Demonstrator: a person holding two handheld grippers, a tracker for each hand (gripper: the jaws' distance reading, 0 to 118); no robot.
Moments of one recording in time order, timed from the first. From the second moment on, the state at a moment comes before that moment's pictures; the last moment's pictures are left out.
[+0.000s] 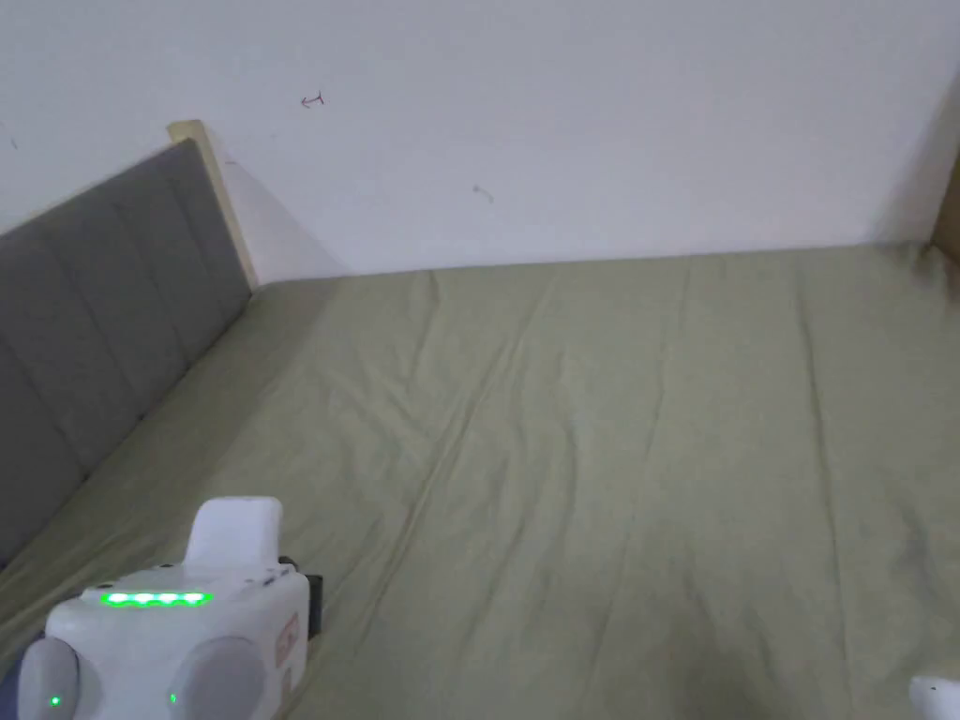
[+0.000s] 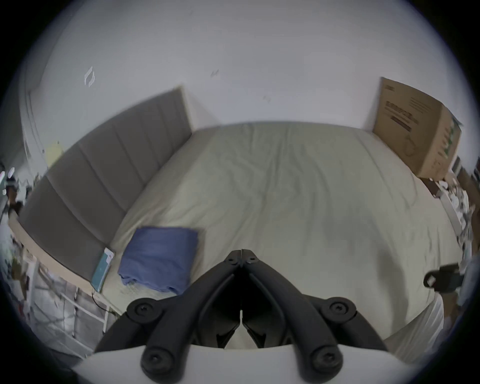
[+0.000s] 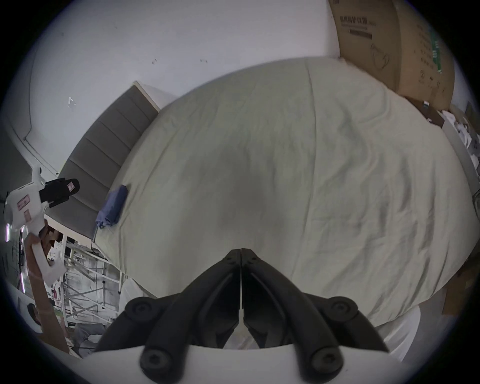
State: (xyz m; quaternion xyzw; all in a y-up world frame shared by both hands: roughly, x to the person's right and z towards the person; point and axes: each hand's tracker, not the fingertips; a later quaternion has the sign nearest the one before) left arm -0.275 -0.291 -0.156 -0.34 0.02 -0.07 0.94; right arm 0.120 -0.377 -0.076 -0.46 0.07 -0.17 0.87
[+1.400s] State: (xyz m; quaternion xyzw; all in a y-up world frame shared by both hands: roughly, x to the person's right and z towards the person) left arm -0.148 -0.207 0.006 -0.07 -0.04 0.00 1.00; right arm 0.080 -0.201 0.038 -0.07 -0.02 0.02 1.00
